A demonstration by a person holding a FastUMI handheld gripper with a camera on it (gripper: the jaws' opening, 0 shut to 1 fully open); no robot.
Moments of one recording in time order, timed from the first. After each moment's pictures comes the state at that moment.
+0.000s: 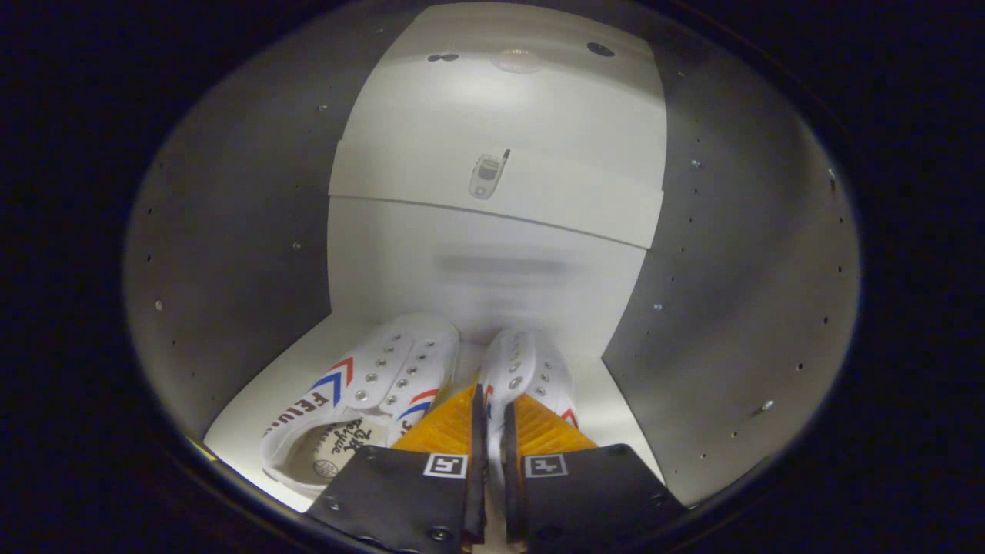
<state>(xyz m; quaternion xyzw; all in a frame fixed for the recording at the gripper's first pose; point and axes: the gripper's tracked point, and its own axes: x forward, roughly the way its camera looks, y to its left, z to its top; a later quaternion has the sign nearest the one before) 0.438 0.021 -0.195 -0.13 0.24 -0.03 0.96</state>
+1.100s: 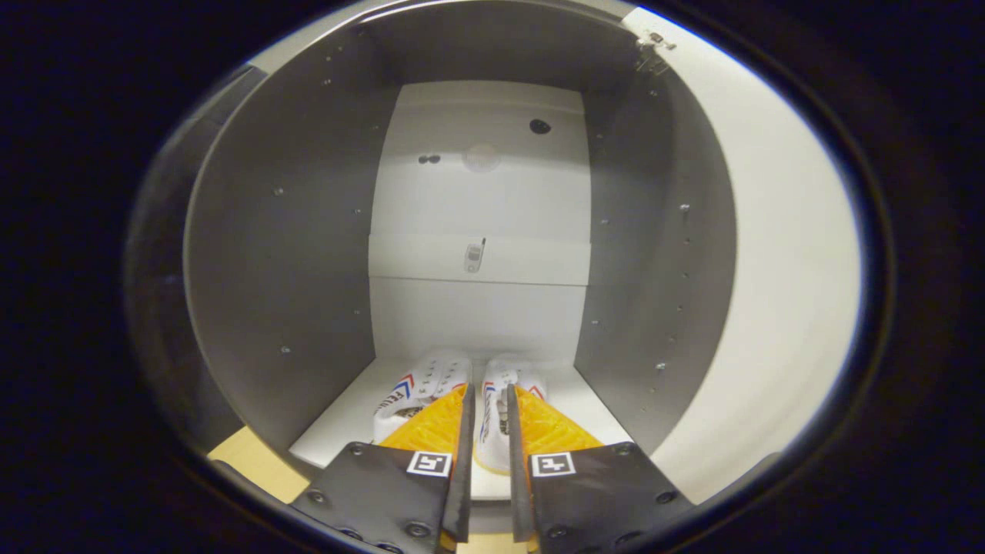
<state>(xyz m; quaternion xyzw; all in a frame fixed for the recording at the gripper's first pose) 0.292 0.032 -0.082 -0.07 0.12 -0.05 0.99</state>
